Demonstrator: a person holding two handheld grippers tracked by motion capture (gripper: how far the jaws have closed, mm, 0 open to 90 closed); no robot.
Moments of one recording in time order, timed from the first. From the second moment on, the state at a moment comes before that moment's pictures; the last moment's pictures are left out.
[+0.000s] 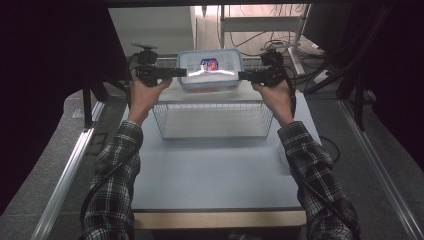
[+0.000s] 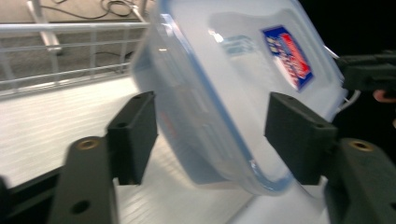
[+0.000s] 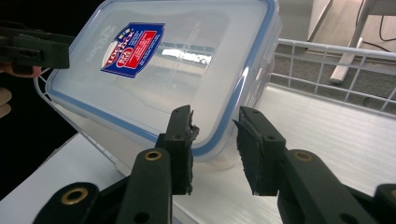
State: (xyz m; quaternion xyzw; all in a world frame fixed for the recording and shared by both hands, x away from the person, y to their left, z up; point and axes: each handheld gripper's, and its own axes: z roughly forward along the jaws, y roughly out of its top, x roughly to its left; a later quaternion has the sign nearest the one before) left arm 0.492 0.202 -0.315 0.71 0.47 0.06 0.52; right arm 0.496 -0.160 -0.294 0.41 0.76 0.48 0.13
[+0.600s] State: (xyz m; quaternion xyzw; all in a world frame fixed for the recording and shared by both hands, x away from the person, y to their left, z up) left arm 0.483 0.196 -0.314 0.71 0.48 0.06 0.51; right arm 0.498 -0.158 -0.288 0.41 0.76 0.48 0.14
